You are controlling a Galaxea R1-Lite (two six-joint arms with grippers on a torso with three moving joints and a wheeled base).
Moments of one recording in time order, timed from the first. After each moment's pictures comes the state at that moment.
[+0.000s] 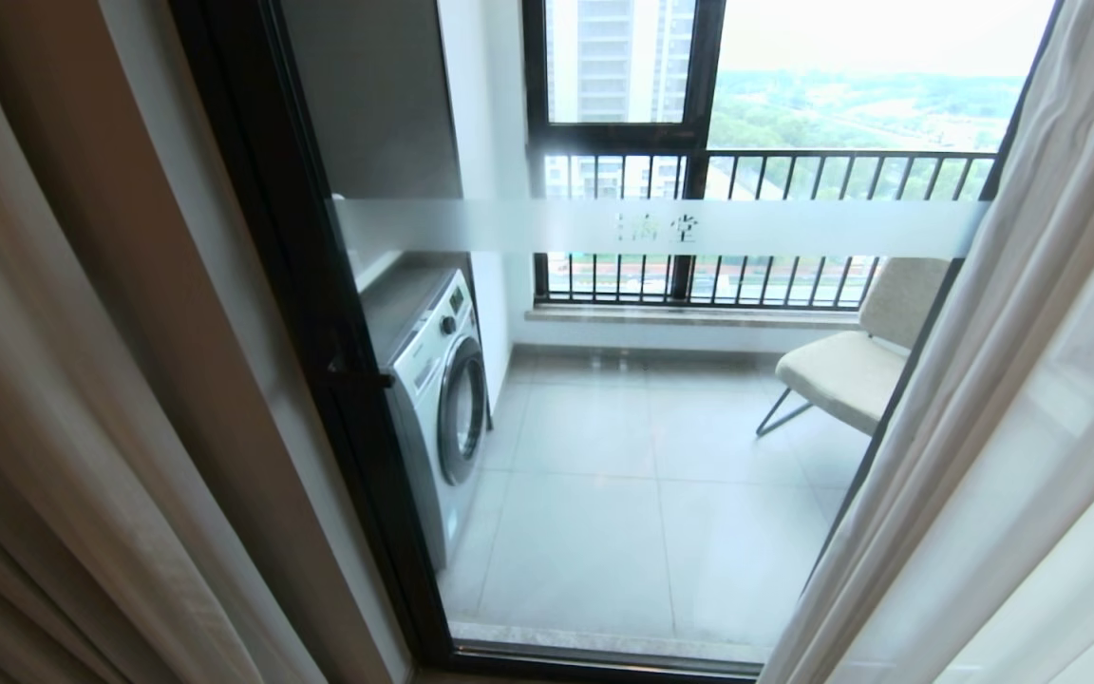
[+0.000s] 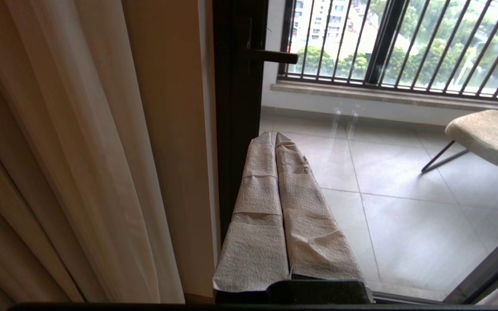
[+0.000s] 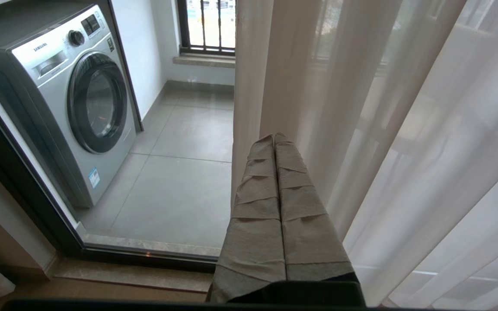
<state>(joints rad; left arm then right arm) 0.00 0.00 0.00 -0.05 0.04 -0.06 0.00 0.00 0.00 0.00 -0.01 -0.05</state>
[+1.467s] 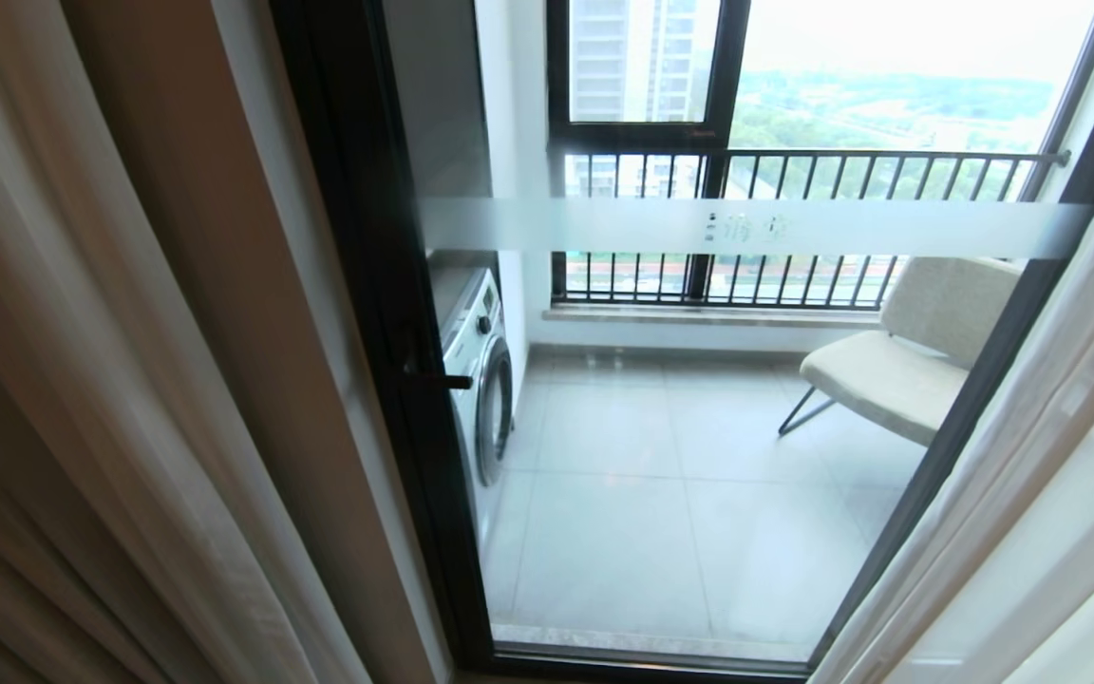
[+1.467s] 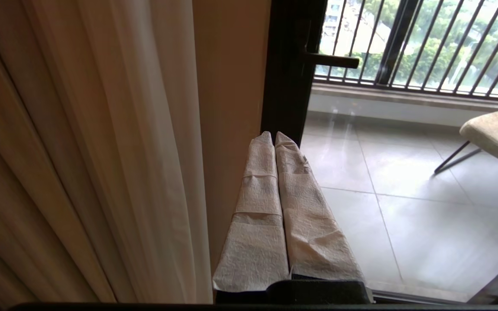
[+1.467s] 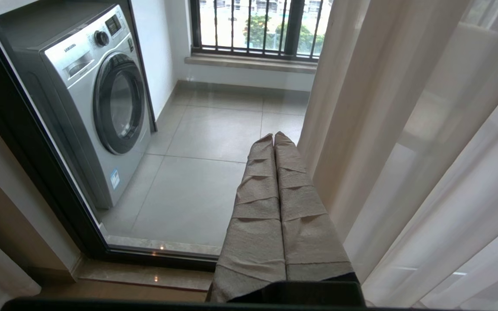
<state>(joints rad) 0.00 0.00 0.00 -0.05 0.04 -0.06 0.00 0.00 0.00 0.00 -0.01 -0.05</state>
